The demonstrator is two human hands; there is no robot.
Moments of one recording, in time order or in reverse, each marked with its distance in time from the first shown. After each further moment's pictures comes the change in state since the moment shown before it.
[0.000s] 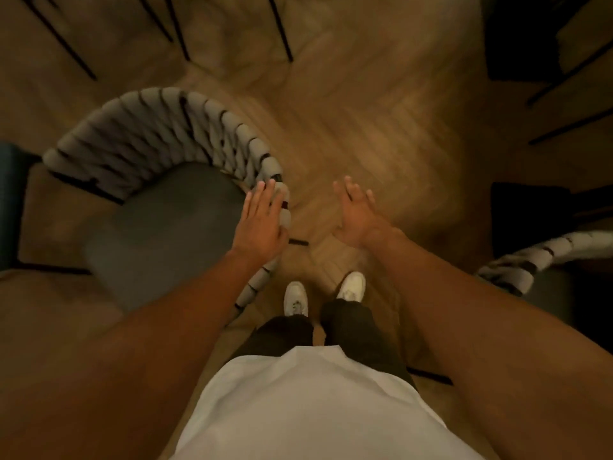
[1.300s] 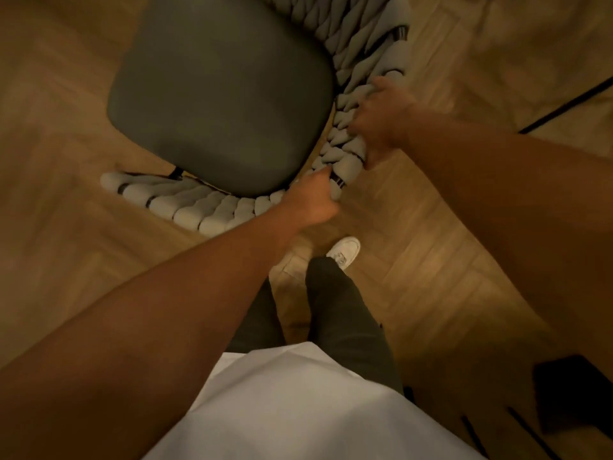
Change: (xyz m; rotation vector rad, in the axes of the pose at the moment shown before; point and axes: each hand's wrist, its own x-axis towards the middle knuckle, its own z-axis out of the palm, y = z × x) left_hand 0.159 0.003 0.011 -1.070 0.182 -1.151; right_hand 0.322 -0.209 -0.099 -1.763 -0.167 -1.460
